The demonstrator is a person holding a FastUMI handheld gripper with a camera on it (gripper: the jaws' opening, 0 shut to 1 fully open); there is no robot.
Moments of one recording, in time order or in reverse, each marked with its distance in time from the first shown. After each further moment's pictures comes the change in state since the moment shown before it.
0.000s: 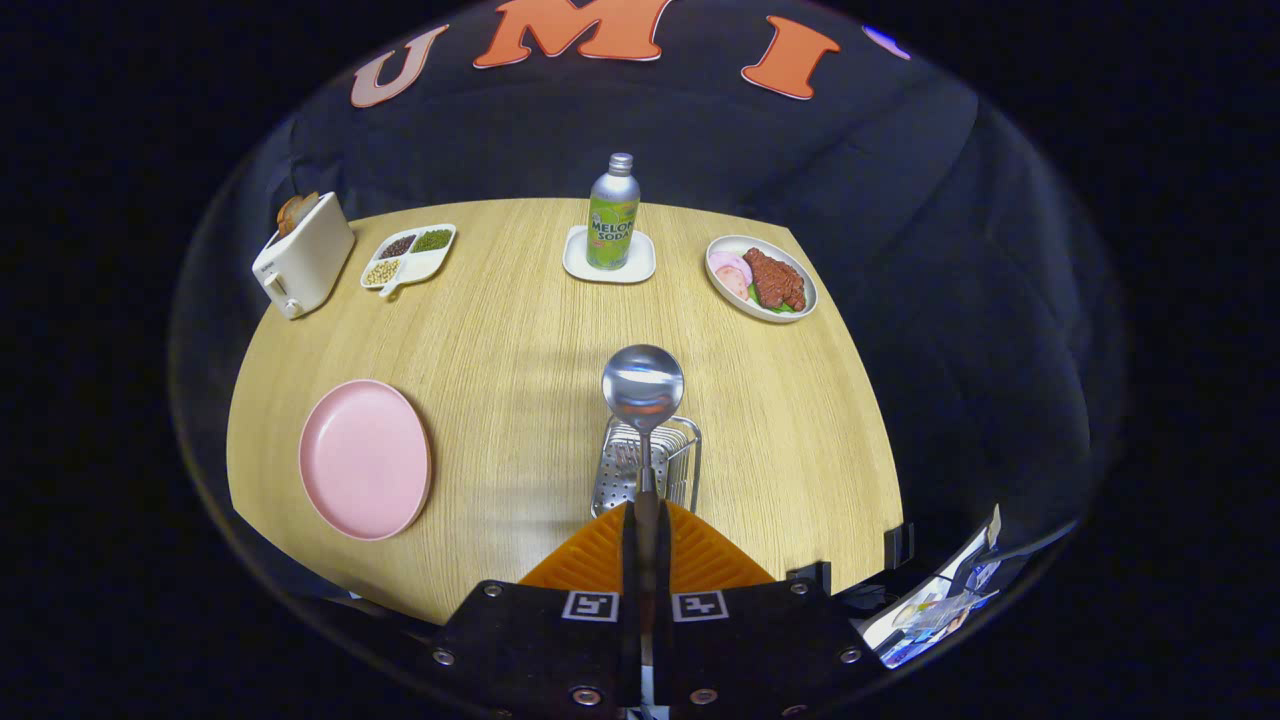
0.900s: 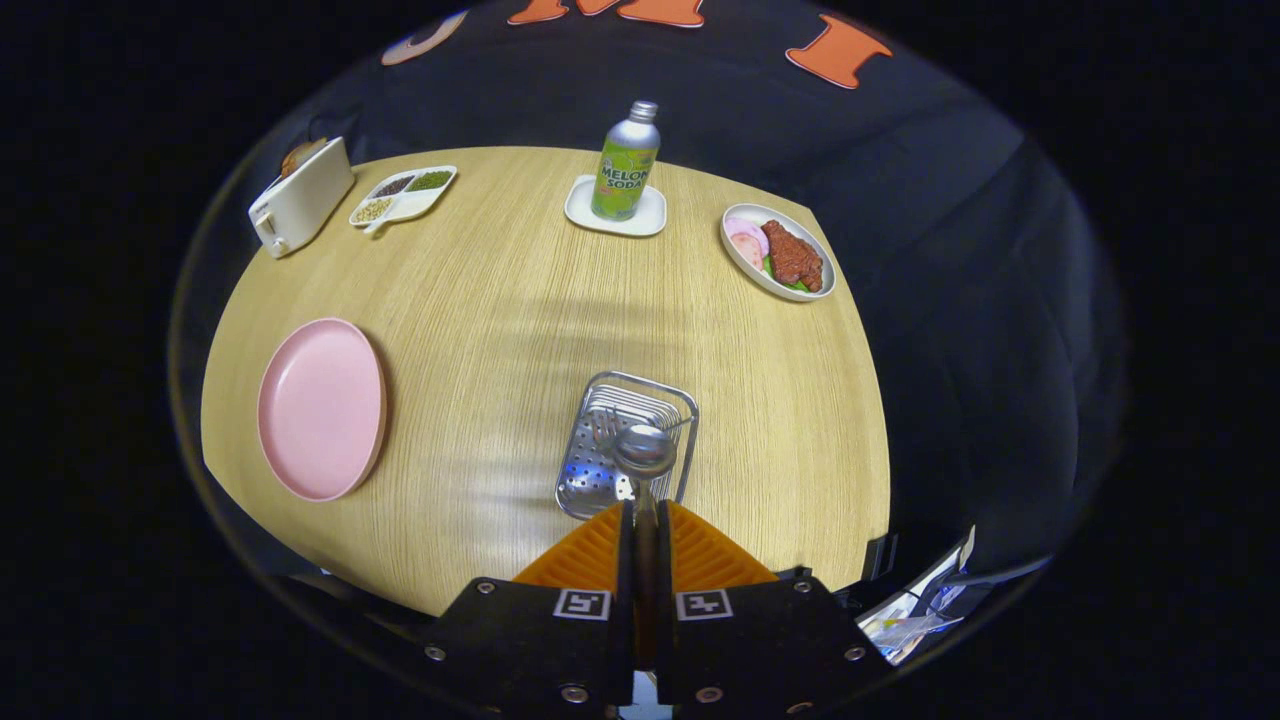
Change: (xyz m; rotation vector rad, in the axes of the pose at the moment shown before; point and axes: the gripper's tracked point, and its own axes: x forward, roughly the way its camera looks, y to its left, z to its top) arm 0.034 -0.010 -0.008 -0.100 0.052 -0.016
